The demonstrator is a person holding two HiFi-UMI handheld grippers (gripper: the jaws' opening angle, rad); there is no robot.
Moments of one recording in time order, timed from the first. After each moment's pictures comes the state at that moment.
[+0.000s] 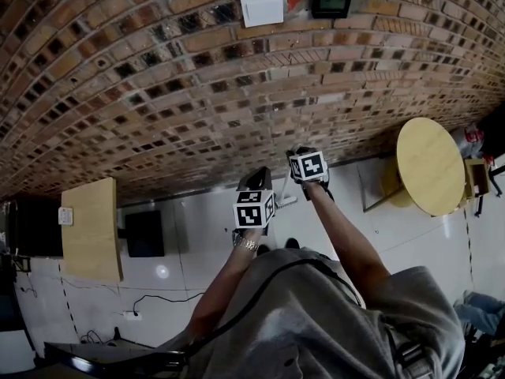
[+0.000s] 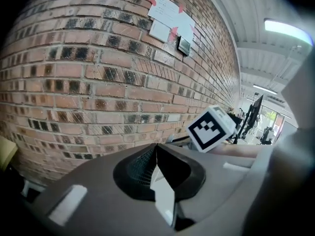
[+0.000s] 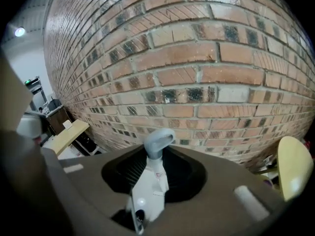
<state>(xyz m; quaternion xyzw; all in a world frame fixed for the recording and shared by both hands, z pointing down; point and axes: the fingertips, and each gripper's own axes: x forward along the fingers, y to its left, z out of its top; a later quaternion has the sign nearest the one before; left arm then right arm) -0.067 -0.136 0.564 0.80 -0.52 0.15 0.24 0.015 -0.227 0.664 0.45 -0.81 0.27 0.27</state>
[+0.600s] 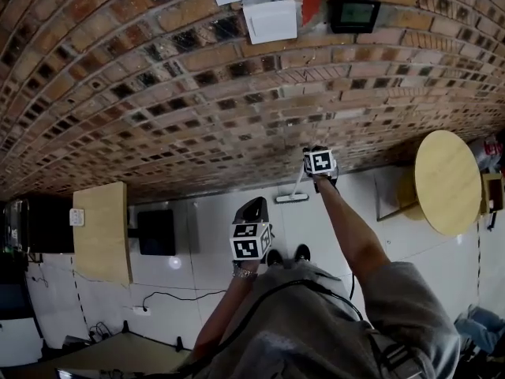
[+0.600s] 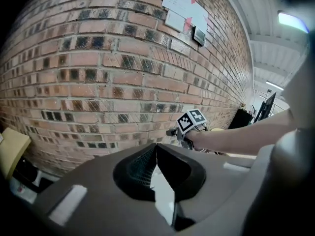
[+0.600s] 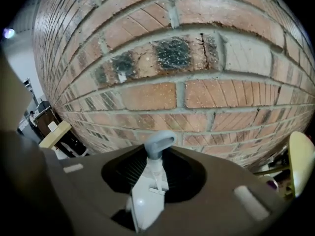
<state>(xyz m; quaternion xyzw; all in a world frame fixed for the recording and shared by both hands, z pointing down) -0.106 -0.136 0.601 0.76 -0.56 0.18 0.27 0.041 -0.348 0.766 0.48 -0.78 0.29 0.28</state>
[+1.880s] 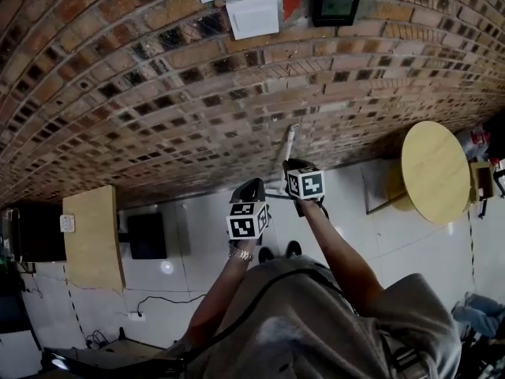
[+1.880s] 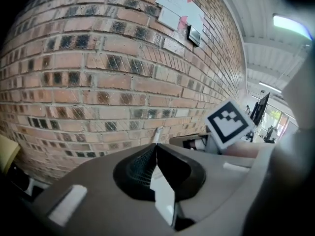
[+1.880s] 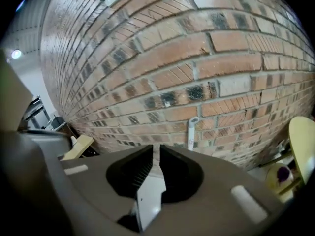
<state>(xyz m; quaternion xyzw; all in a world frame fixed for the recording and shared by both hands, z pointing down) -0.079 -0.171 0.594 0.79 -0.54 0.18 0.26 0.001 -0.240 0.659 0.45 -0.81 0.31 0.20</state>
